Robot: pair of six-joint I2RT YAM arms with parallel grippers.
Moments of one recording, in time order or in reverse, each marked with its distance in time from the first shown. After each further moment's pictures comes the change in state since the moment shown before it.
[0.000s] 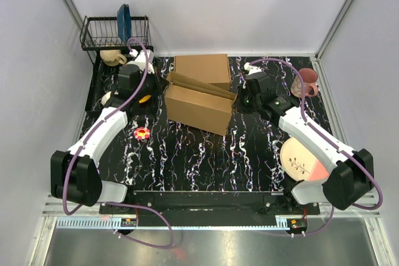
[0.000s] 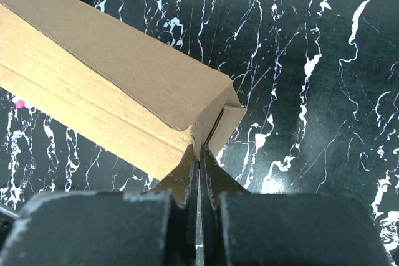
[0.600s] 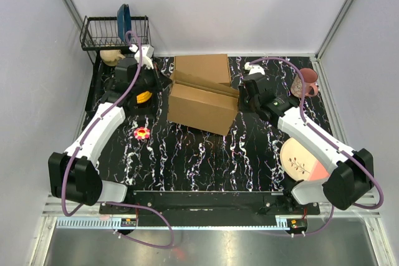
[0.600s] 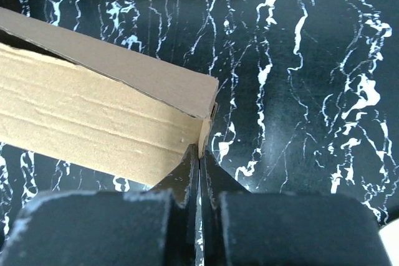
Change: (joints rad) left arm 0.008 0.006 0.117 -0.153 0.116 -0.060; right arm 0.029 0.002 0.011 -0.023 0.166 -0.034
